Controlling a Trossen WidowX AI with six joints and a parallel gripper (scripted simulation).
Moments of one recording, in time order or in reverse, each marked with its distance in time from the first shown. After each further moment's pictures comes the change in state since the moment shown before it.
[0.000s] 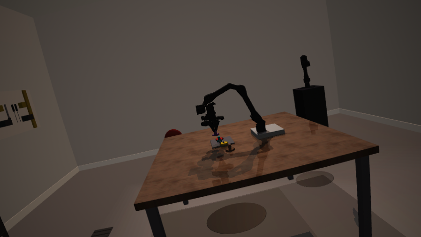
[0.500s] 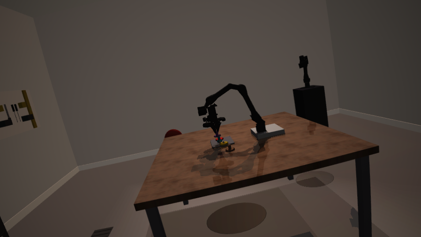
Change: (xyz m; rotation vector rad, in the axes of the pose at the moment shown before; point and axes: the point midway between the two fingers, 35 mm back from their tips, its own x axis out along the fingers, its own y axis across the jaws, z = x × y) arm 0.017 -0.021 0.012 0.000 0.000 -0.001
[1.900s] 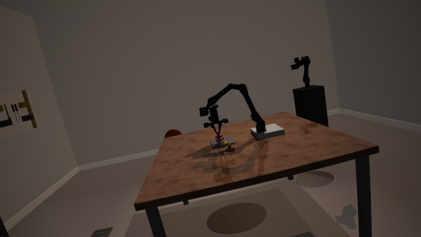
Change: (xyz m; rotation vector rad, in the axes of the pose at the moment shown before) arm 0.012 -0.019 0.008 0.604 -0.002 0.004
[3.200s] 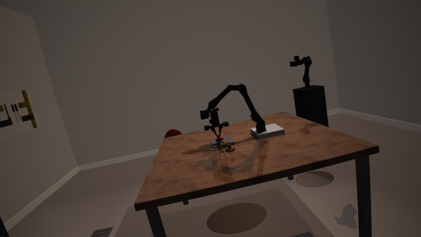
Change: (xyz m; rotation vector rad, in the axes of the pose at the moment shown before) arm 0.025 0.001 0.000 0.065 -0.001 0.012
